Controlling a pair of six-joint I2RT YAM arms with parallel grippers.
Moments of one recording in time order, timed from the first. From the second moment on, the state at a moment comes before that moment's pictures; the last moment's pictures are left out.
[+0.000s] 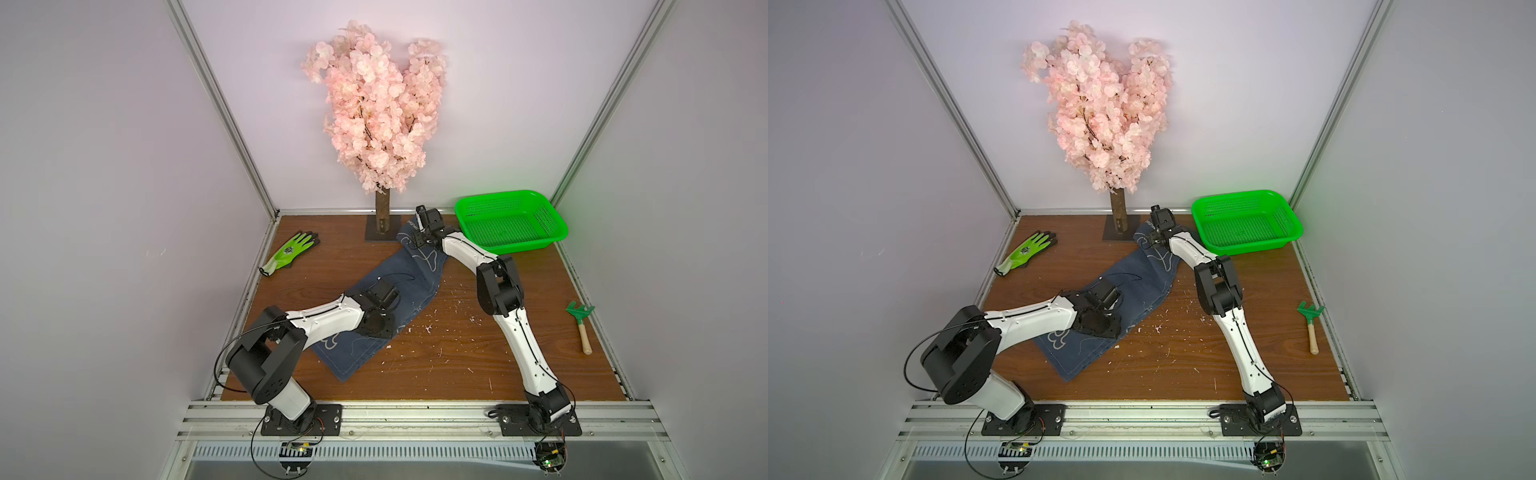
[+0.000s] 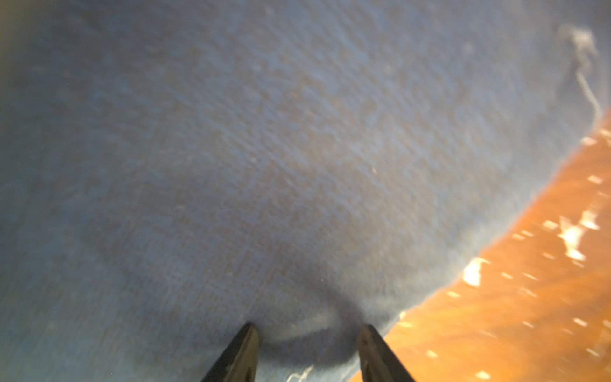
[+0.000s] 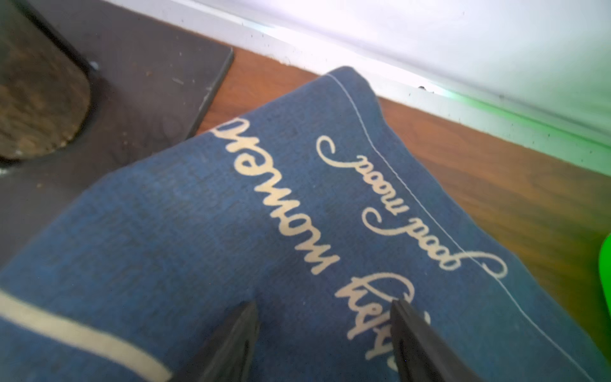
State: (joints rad) left arm -0.71 1.58 0.86 -0.55 0.07 -0.56; right arm 0.47 2.64 2.27 -0.42 0.26 0.04
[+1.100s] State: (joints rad) left arm -0.40 1.57 0.85 -0.61 0.03 -0.44; right arm 0.51 2.04 1.49 -0.18 0.00 -0.10
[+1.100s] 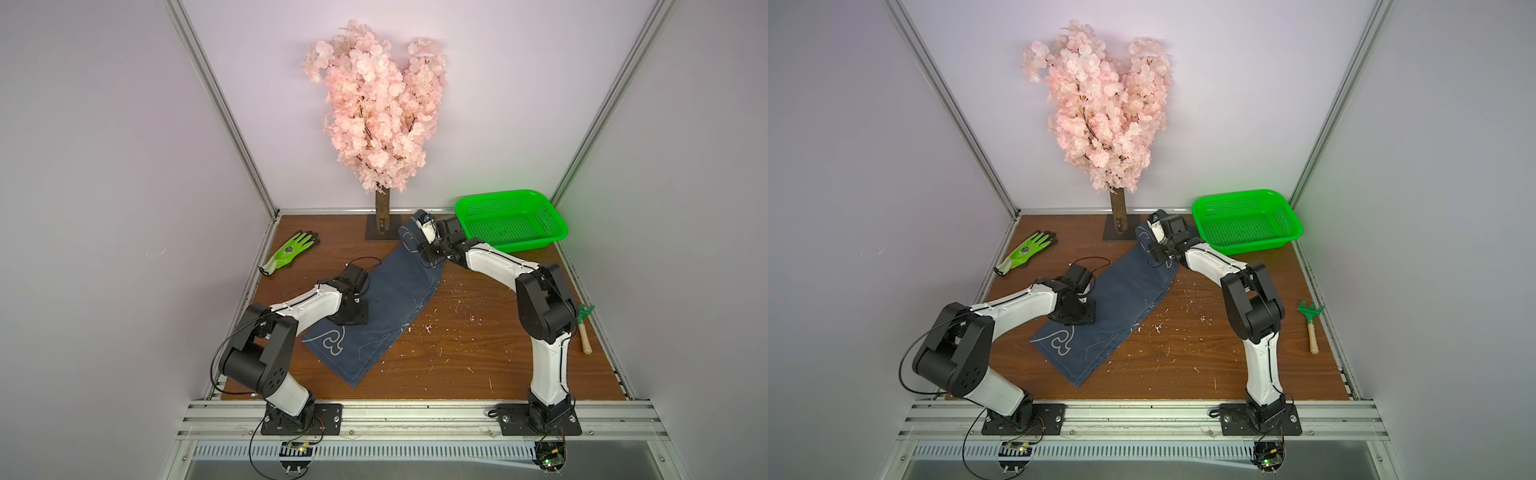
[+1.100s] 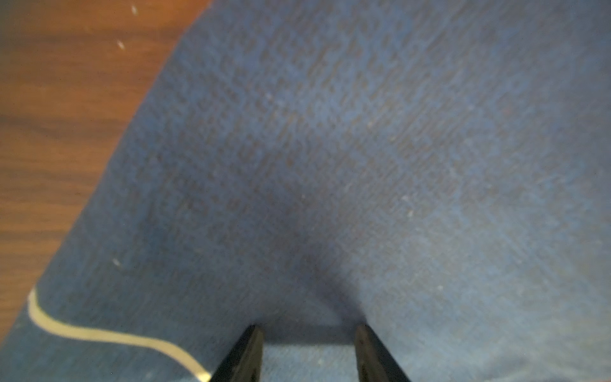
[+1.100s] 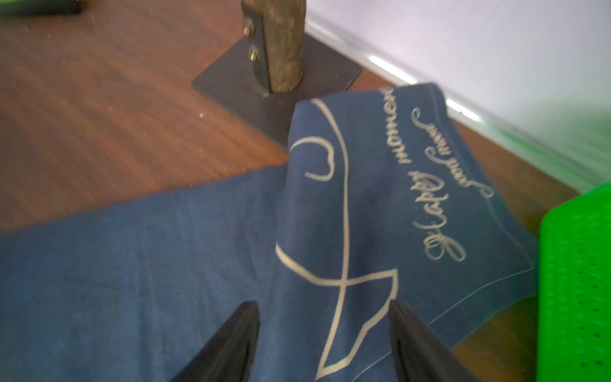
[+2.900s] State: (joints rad) left arm 0.02 1.22 0.67 -0.90 -0.07 -0.63; right arm 1.44 1.99 1.24 -0.01 0.08 -0.01
